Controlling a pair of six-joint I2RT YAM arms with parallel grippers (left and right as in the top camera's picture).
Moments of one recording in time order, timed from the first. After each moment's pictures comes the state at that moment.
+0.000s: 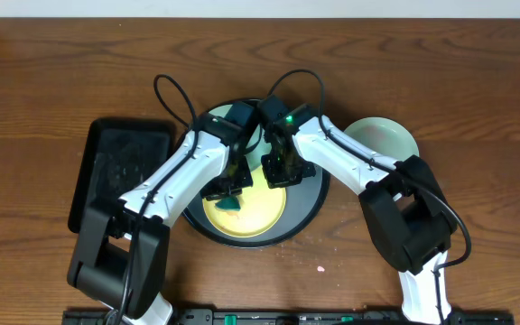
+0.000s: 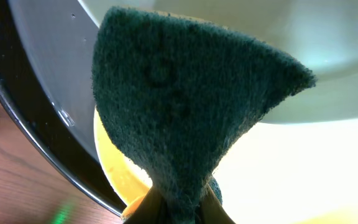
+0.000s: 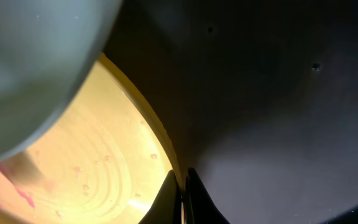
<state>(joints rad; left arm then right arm) -0.46 1.76 1.22 -1.08 -0.01 -0.72 0.65 2.12 1.56 -1.00 -0.17 0.41</state>
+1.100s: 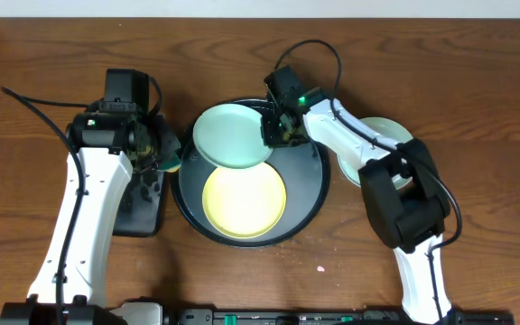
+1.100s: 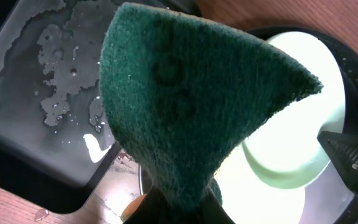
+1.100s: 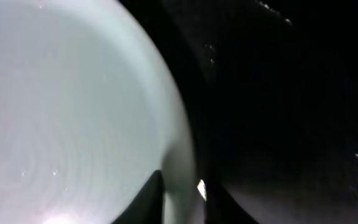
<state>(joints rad) -0.04 1.44 1.29 -1.08 -0.01 -0.59 0.55 2.23 1.67 -0.68 -0.20 0.44</state>
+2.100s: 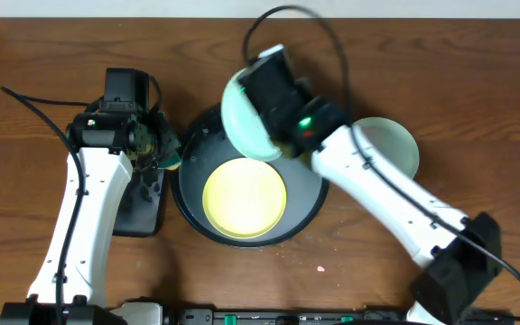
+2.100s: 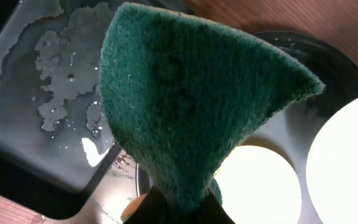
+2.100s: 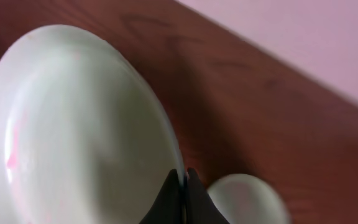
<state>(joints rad) -0.04 1.44 1.29 -1.06 -0.01 -0.59 0.78 1.85 1.70 -0.80 0.64 0.15</state>
